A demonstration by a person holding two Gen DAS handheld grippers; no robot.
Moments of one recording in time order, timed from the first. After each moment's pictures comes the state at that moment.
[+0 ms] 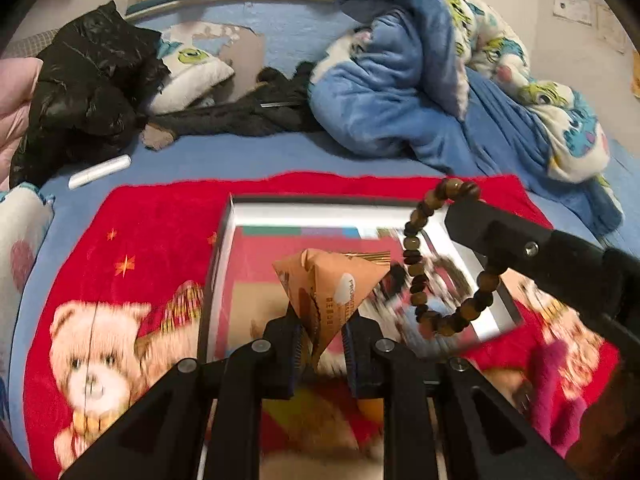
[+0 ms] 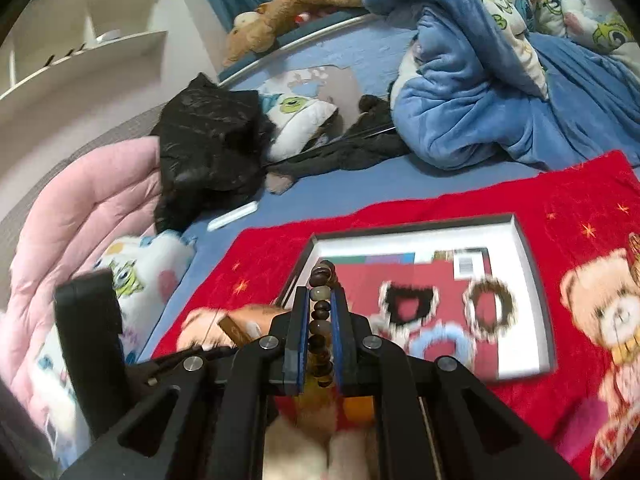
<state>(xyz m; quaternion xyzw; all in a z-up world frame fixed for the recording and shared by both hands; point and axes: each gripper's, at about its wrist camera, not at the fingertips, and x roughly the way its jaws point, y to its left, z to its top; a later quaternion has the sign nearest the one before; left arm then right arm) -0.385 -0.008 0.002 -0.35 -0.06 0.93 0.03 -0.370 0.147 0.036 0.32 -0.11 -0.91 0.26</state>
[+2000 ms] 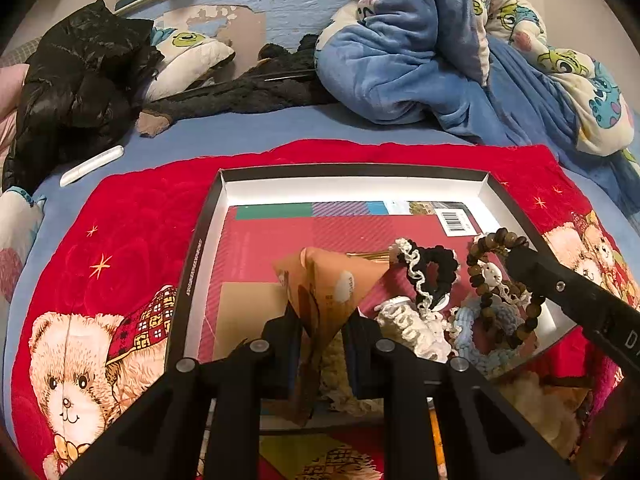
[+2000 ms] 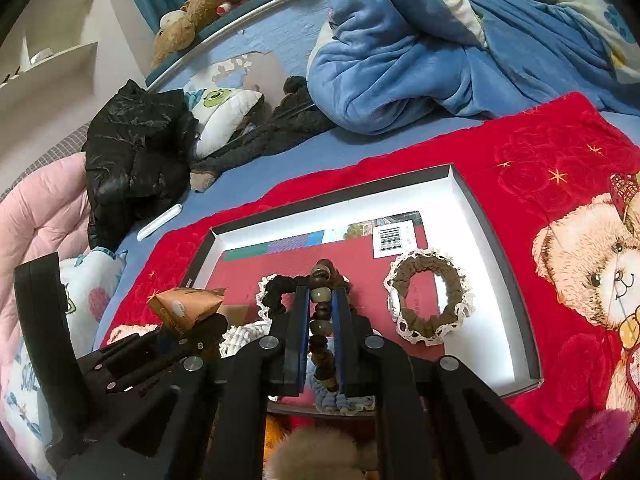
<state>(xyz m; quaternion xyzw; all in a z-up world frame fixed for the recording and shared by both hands) -0.428 0.004 -0.049 -0.39 -0.02 0.92 0.01 -0.419 0.192 -0.038 0.35 -0.14 -0.91 0.16</state>
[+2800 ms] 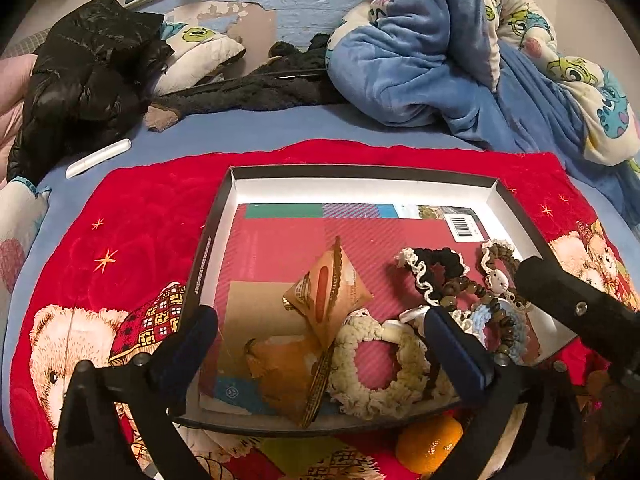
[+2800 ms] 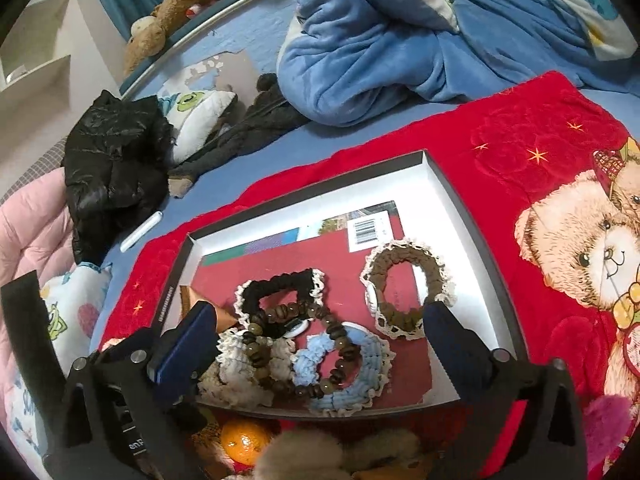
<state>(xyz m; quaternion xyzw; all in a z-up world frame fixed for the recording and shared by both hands) -0.430 -0.003 -0.050 -0.39 -0.04 0.92 -0.01 -0.426 0.201 -0.044 0.37 -0.16 -0.91 0.12</state>
